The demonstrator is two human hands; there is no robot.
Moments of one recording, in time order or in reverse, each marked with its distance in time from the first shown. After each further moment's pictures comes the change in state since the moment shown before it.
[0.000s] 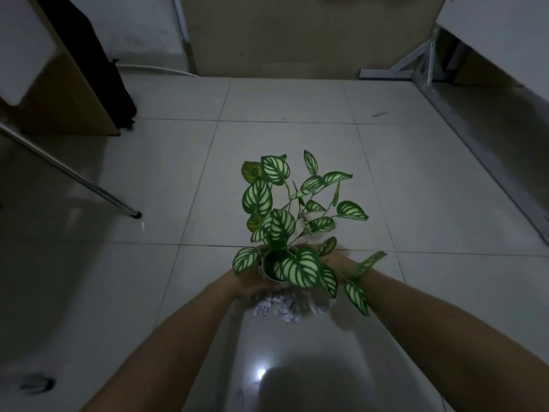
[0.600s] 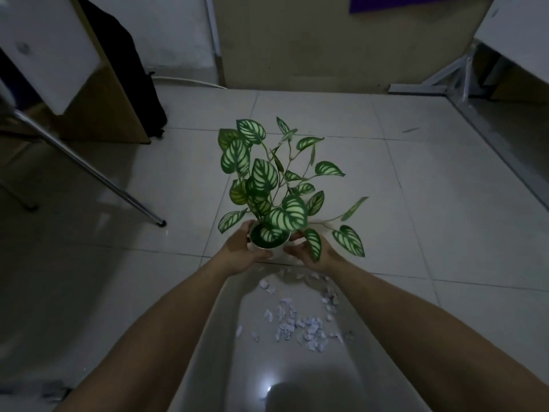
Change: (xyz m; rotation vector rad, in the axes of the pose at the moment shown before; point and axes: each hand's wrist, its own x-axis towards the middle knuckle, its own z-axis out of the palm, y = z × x) left_hand 0.028 -0.019 -0.092 -0.196 0.318 -0.048; right_hand 0.089 -0.043 0.017 0.384 0.179 -0.006
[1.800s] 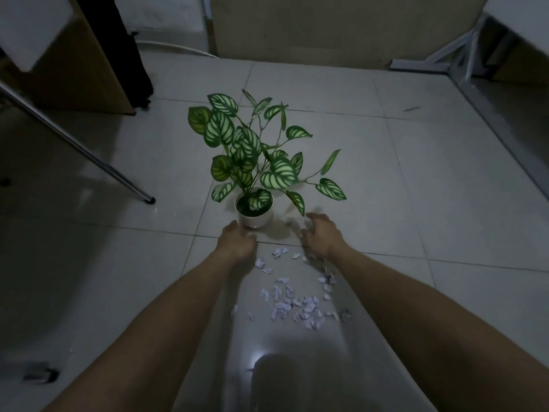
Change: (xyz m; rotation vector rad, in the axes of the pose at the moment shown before) left_hand 0.019 -0.049 0.025 0.199 0.106 -0.304; right_hand 0.015 0.059 0.015 -0.359 0.079 0.263
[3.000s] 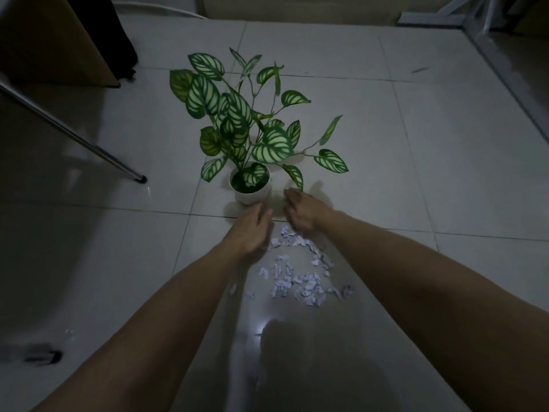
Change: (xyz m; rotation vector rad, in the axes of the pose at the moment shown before) left_hand -0.012 -0.002 0.035 0.105 -0.092 0.273; right_hand 0.044 0.001 0.035 -0.239 -0.205 -0.241
